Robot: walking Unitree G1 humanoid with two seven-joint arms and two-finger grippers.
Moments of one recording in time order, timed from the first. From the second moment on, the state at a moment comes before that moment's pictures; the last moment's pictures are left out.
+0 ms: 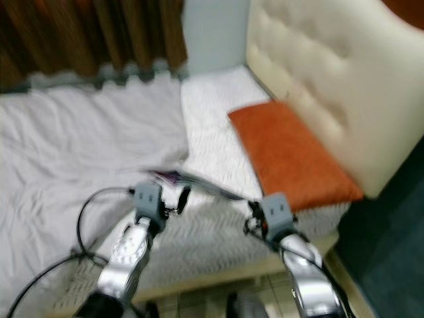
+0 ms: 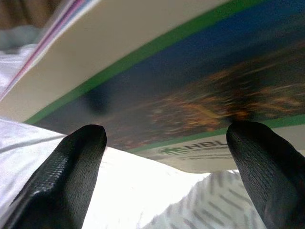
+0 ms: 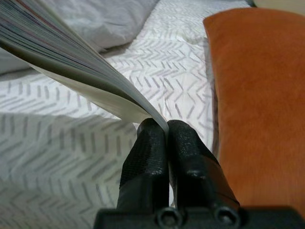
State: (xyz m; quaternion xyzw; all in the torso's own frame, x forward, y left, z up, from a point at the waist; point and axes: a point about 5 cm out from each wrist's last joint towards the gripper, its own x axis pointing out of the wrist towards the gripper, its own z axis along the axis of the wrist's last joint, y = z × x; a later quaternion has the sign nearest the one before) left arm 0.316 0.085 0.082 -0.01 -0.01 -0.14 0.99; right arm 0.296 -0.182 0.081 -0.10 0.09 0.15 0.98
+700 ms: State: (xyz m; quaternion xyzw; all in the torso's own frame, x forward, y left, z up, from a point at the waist) left arm 0.294 0.115 0.100 0.05 0.02 -0.19 0.98; right arm 0.374 -0.137 0.107 0.27 0.15 0.16 0.94
